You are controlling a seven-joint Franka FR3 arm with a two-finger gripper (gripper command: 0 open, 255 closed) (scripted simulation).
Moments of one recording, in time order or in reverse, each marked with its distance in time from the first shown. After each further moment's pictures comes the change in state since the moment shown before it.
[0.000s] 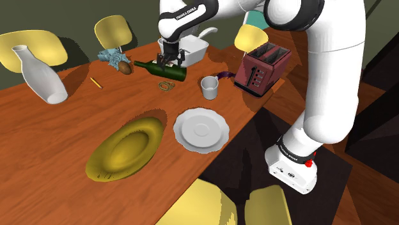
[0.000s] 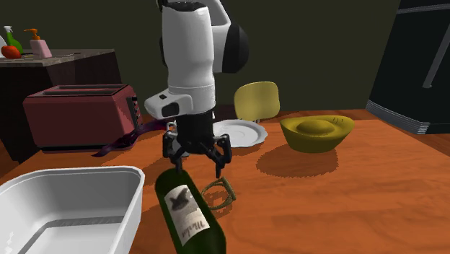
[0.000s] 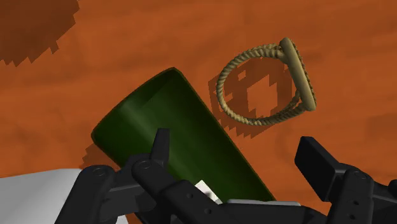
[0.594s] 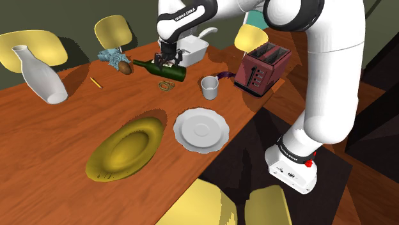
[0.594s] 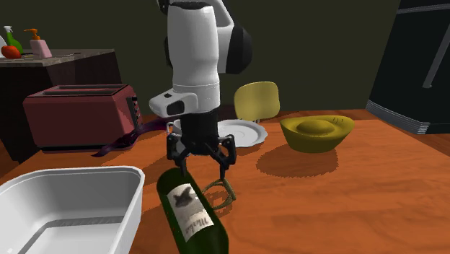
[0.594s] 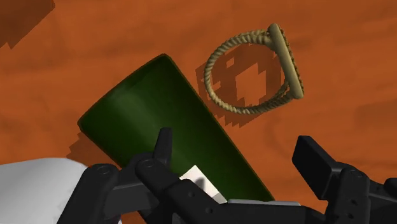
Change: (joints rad) arm 0.012 0.001 0.001 -0.005 0.001 0.049 0.007
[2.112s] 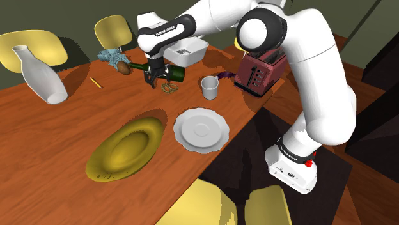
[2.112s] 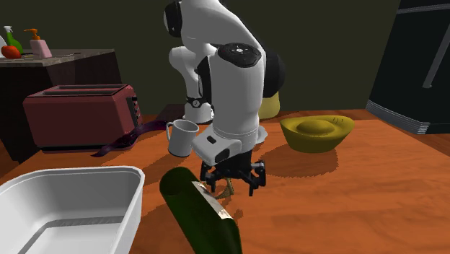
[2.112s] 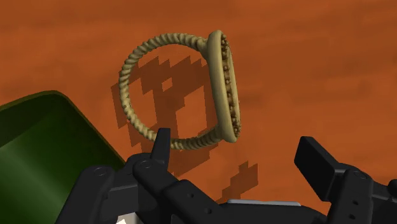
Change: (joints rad) arm 0.085 0.255 0.028 0.303 -0.014 -0.274 0.034
